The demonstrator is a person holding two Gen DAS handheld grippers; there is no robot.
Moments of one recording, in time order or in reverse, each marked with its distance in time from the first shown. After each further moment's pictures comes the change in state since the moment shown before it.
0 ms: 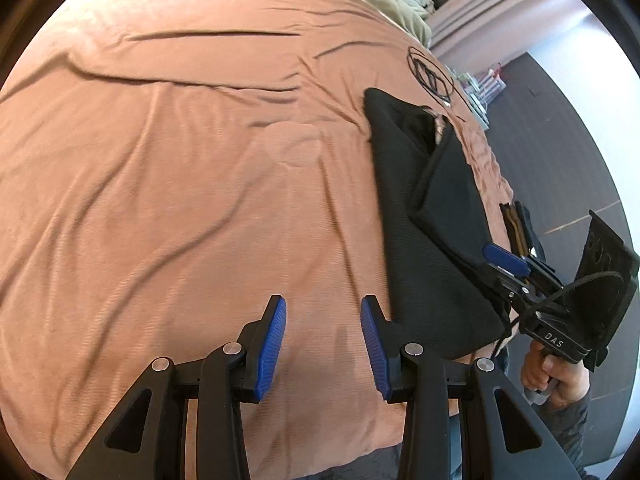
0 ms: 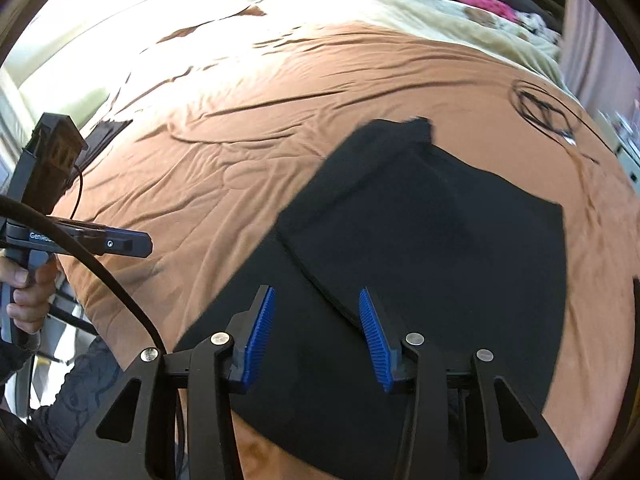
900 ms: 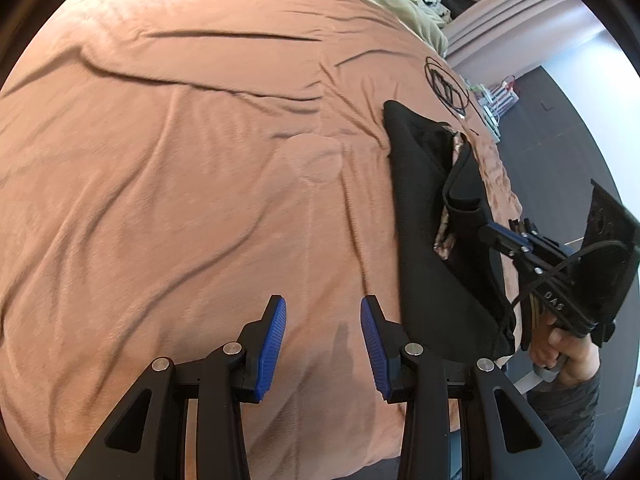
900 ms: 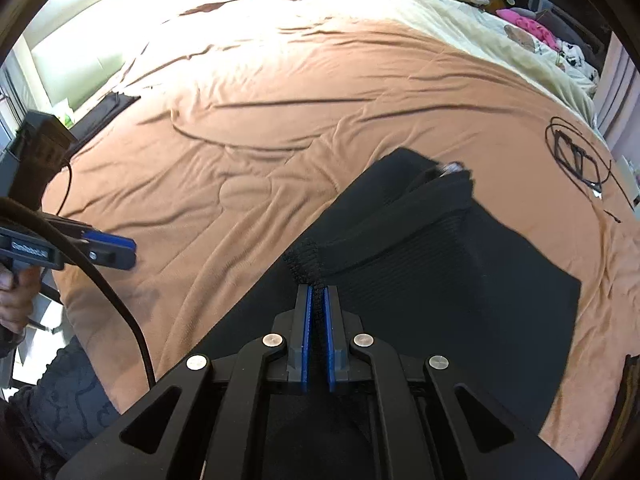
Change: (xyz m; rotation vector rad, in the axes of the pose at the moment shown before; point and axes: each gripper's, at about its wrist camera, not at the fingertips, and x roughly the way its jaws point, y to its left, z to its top) left arm 0.003 0.004 0.015 -0.037 -0.010 0.021; right arm 0.033 -0.003 0.051 -0.126 0.026 0.007
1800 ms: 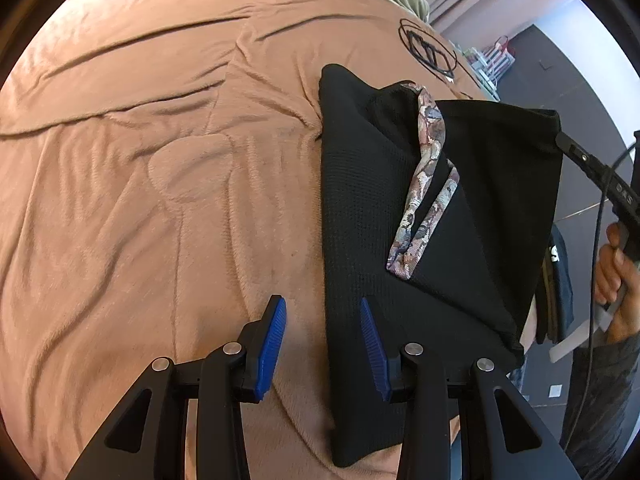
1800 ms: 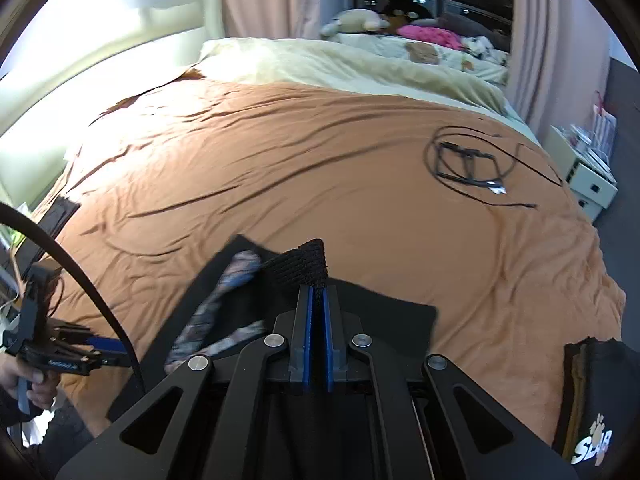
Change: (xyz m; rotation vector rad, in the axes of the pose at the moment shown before) left arm 0.063 -0.073 0.023 0.102 0.072 0.059; right arm -0.089 -0.126 -0.008 0.237 -0.183 -0.148
